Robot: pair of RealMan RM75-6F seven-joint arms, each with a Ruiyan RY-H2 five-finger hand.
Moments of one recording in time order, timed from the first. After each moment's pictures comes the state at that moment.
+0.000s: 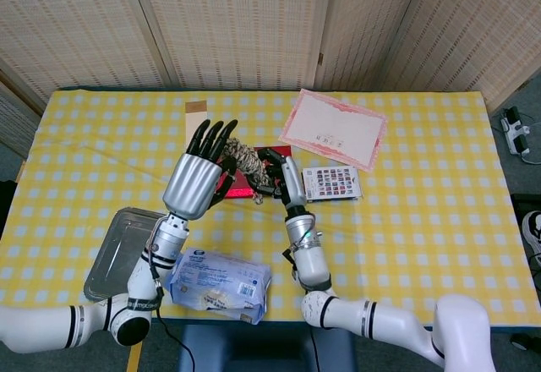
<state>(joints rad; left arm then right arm) -0.88 -1.49 -0.32 -1.77 1.17 1.34 0.65 0.86 -1.98 0.65 -1.43 -0.87 1.10 0.25</state>
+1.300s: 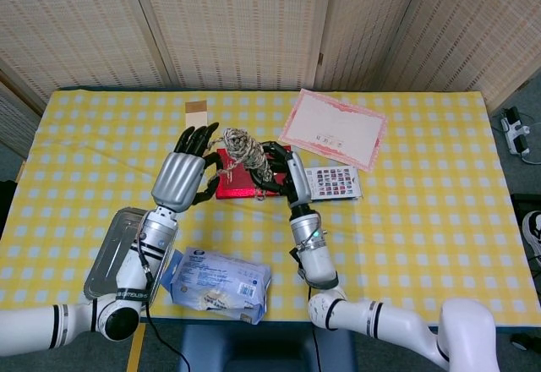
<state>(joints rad) -0.86 -1.41 -0.36 -1.83 0.94 1.21 0.56 0.82 -1.97 0.62 -1.39 -1.08 1.10 0.55</state>
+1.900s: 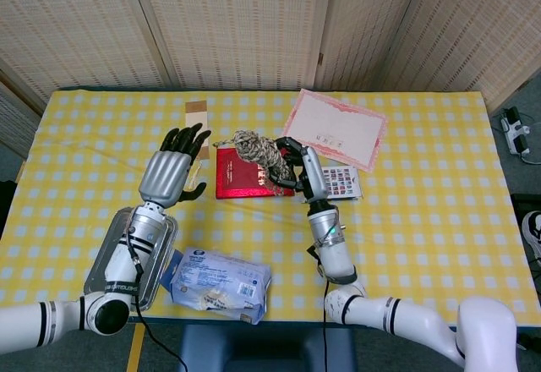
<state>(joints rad) -0.86 -1.33 -0.35 -1.82 0.80 1.17 0.57 0.78 -1.85 0.56 -1.40 -1.14 1.12 0.46</state>
